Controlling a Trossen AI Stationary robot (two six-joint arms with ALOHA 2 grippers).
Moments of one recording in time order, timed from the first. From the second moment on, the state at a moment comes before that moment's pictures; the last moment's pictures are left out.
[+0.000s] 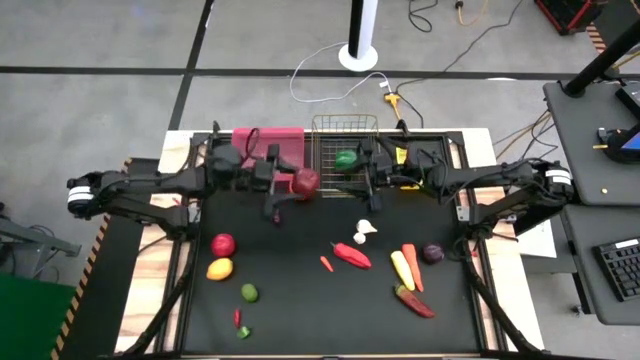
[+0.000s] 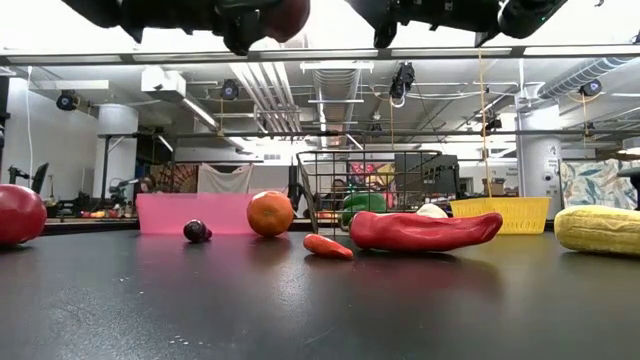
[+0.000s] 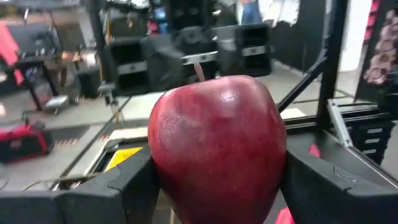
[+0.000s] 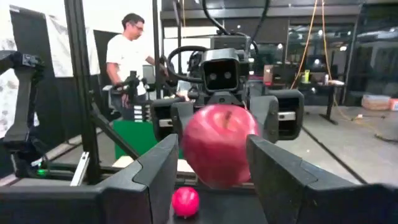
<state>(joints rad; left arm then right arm) 0.19 1.12 0.71 0.37 0.25 0.13 -0.20 1.35 0.83 0.70 -0.34 0.03</state>
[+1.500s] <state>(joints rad) 0.14 1.14 0.59 0.64 0.21 0.17 -0.15 1.67 1.08 0.75 -0.33 0.09</state>
